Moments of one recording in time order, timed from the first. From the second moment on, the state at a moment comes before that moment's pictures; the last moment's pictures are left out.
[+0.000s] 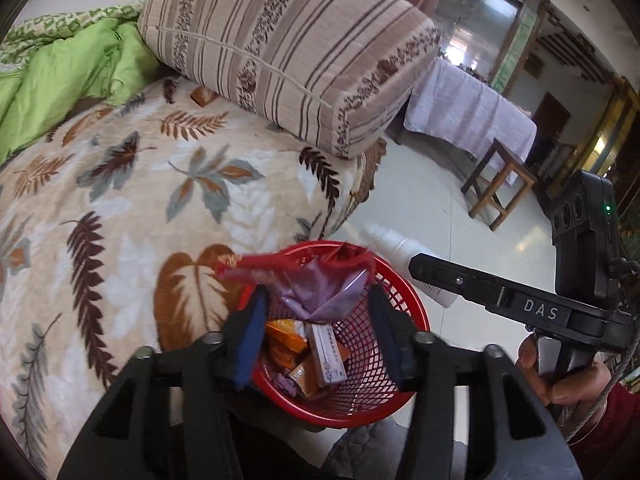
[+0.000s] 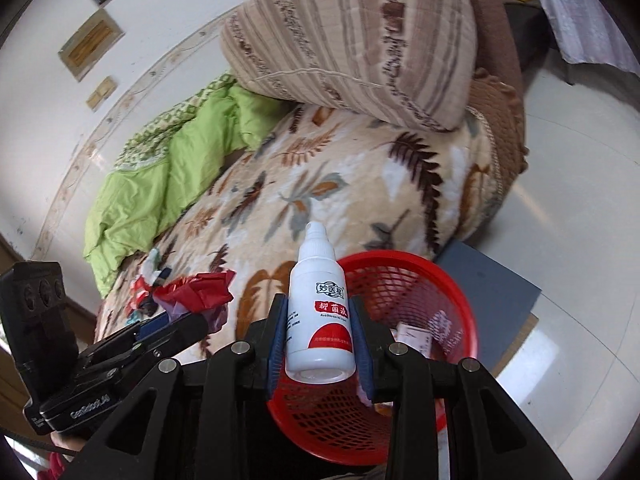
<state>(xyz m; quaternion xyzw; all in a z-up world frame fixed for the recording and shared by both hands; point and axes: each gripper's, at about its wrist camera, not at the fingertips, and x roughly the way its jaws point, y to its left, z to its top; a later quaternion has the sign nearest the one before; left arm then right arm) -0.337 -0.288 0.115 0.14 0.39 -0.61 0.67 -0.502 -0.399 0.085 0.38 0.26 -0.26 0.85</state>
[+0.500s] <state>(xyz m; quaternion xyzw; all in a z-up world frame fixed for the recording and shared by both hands) -0.265 -0.225 0.120 0.08 0.40 -0.54 0.74 -0.458 -0.390 0.090 0.36 0.27 -0.21 0.87</state>
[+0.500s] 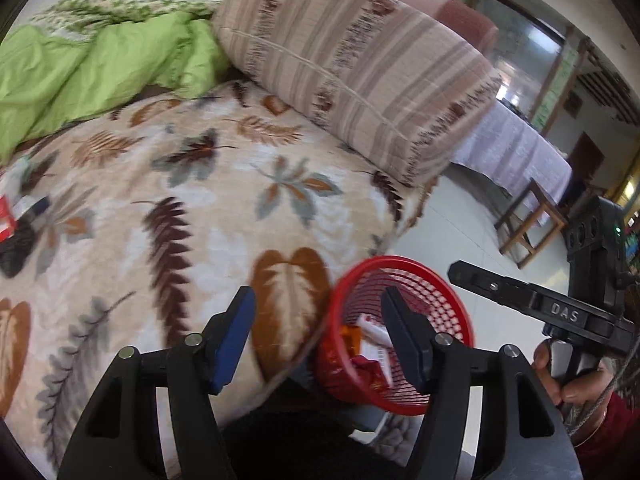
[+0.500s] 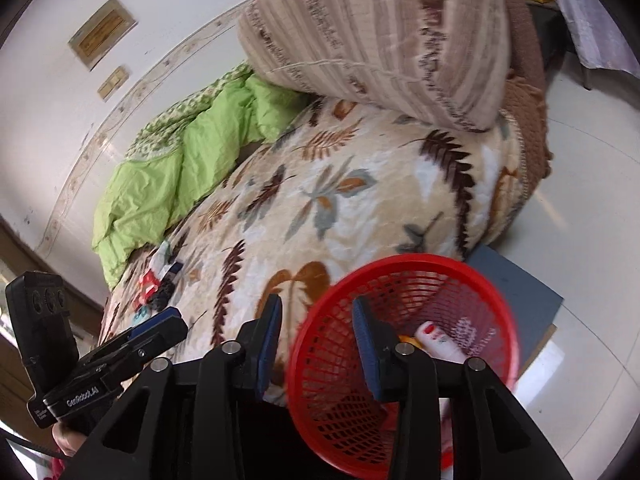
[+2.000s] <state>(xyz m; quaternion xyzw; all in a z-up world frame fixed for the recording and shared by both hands) 0.022 -0.013 0.039 0.00 0.48 -0.33 0.82 -0.152 -0.251 0.073 0.25 0.40 0.03 0.88</state>
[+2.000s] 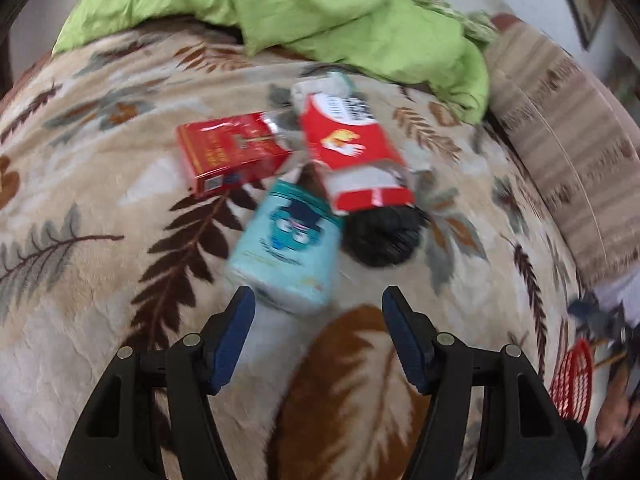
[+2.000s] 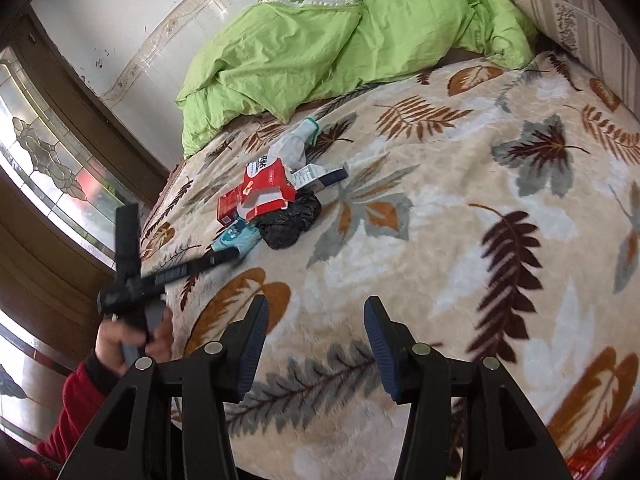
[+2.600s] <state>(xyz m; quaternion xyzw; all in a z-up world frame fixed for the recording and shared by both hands) 0.051 -0.043 0.021 0.11 0.44 -0.23 0.86 -0.092 -0.241 0.089 0.25 0.39 0.04 0.89</state>
